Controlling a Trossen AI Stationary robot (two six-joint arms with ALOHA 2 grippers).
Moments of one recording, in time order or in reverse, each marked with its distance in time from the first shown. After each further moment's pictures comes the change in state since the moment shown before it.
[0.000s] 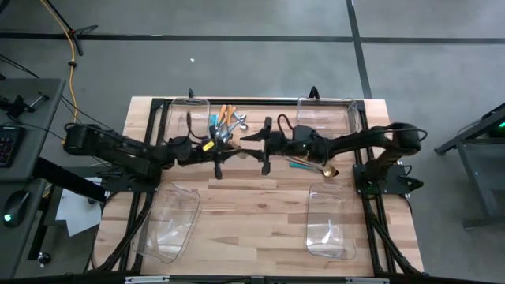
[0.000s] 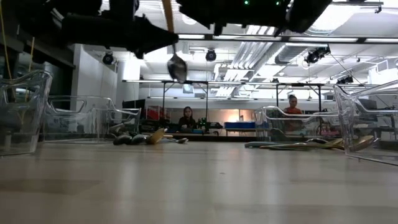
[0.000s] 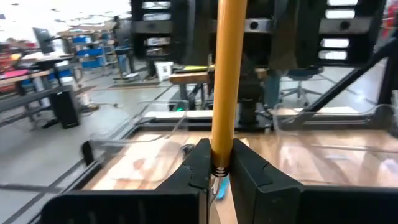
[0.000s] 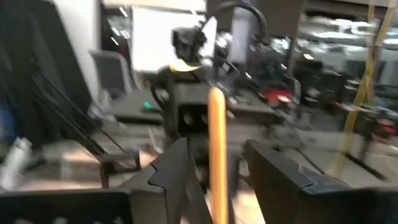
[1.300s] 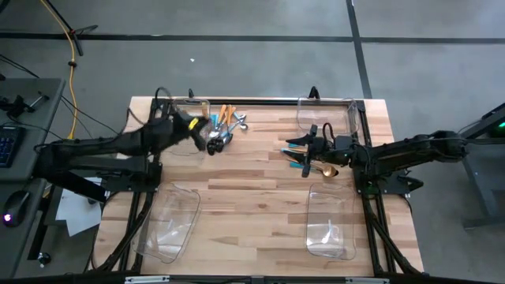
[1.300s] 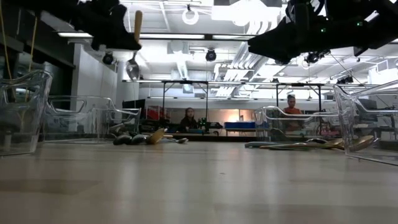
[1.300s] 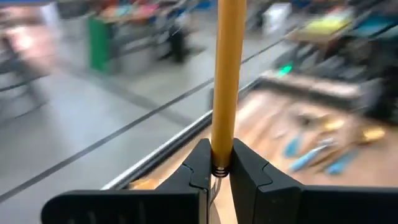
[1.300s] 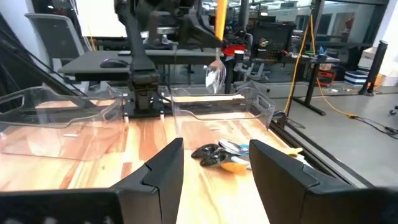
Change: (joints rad) left arm 0.193 -0.484 0.172 -0.953 -0.348 -0.169; right arm -0.003 -0.518 -0.590 -0.067 0.208 0.071
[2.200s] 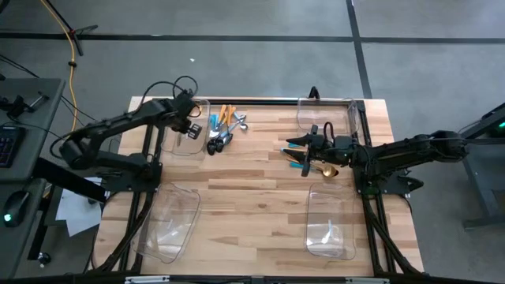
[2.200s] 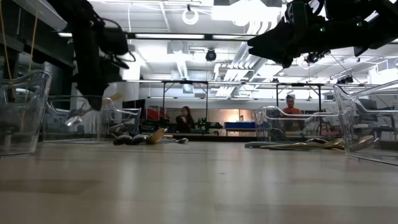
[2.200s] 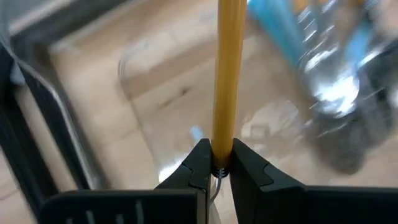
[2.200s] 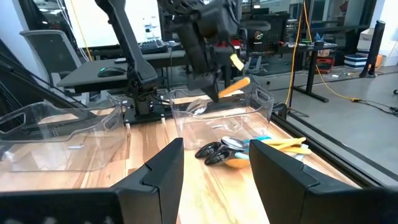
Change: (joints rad) left arm 0.523 0.455 0.239 -0.788 0.281 -0.202; right arm -0.001 0.000 0.000 -0.005 0.017 0.102
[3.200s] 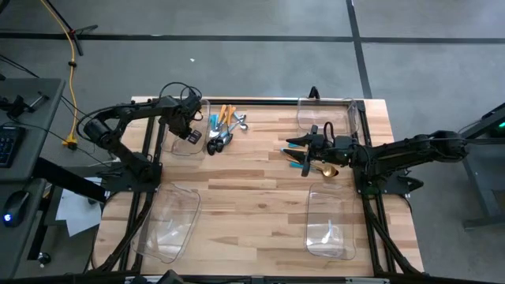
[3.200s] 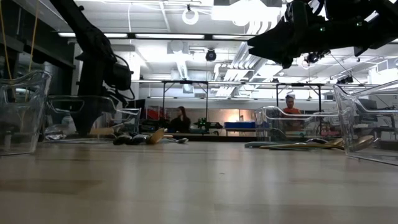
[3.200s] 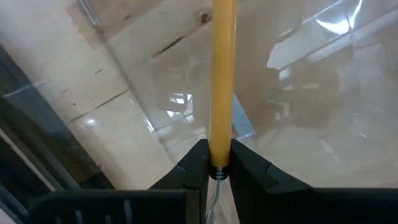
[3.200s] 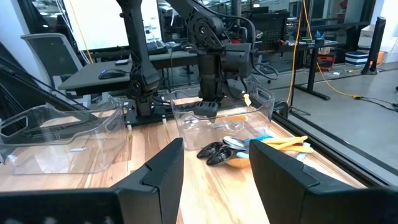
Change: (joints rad) left arm 0.112 0.317 0.000 0.005 0.063 0.102; right arm 0.000 0.000 0.000 0.000 0.000 0.019
